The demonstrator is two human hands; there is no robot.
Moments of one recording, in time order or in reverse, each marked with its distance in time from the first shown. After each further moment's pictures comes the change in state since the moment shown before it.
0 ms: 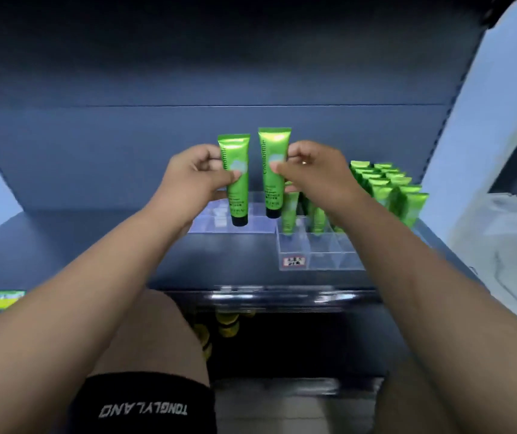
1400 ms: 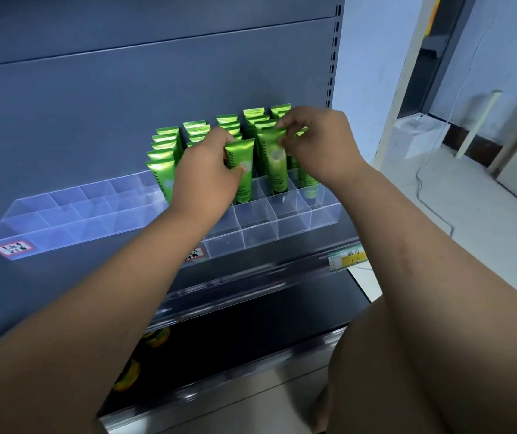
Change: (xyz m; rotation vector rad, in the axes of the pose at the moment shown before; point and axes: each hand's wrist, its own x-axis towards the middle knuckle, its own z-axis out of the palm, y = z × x) left_hand 0.064 -0.090 0.228 0.637 -0.034 0.414; right_hand 0.001 0.135 -0.177 -0.599 0.331 -0.108
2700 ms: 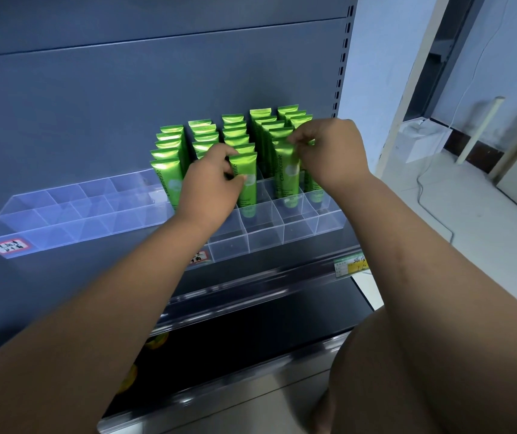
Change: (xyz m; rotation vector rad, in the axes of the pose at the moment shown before) left_hand -0.001 -0.029 0.017 -0.145 -0.098 -0.116; right_hand 0.003 0.008 0.012 -0.202 -0.002 0.088
